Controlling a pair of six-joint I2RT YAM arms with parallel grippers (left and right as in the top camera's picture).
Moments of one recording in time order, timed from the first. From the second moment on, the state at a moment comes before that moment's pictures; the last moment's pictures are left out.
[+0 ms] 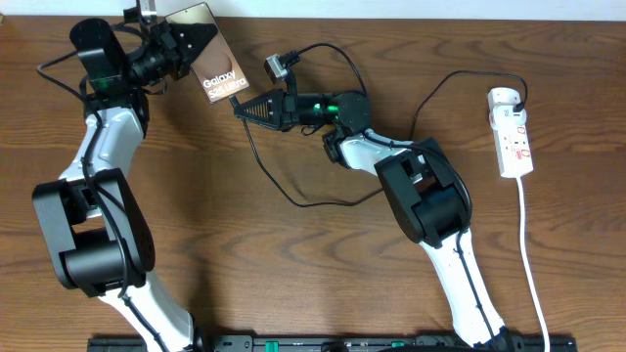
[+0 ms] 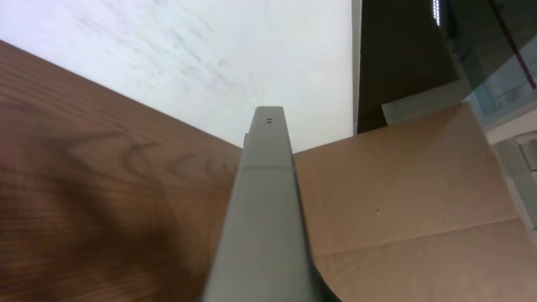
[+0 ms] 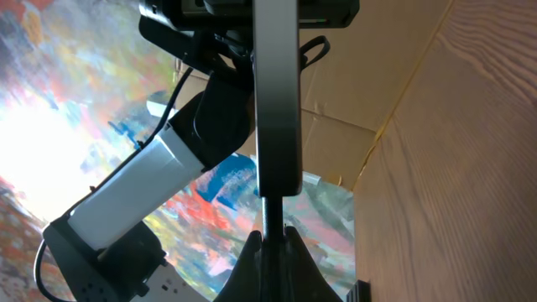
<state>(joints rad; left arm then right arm) 0.21 1.96 1.37 0.47 1.15 -1.08 0.54 2.50 1.61 1.51 -1.13 1.84</state>
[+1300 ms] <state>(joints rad) 0.20 1.96 1.37 0.47 1.24 -1.06 0.51 2.50 1.61 1.50 -1.02 1.82</state>
